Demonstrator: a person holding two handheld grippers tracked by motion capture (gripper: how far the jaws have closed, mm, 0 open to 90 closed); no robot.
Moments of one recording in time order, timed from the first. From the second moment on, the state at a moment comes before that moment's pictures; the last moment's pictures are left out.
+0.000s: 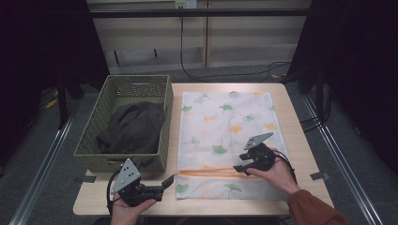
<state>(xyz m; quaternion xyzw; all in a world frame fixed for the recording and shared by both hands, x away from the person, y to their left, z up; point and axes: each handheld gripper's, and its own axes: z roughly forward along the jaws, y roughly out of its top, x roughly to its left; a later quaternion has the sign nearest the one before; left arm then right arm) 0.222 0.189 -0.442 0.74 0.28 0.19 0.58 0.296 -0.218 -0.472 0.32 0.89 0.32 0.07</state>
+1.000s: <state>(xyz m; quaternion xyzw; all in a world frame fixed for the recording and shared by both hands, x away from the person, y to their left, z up) 0.223 0.189 -0.442 0.75 0.29 0.18 0.57 0.292 -0.233 -0.484 0.34 0.90 0.27 0.09</state>
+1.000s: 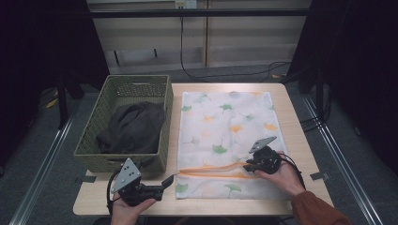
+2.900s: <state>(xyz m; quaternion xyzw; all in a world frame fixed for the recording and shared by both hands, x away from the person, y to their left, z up) 0.222 0.189 -0.441 0.74 0.28 0.18 0.58 0.322 -0.231 -0.422 0.36 0.79 0.47 0.15</state>
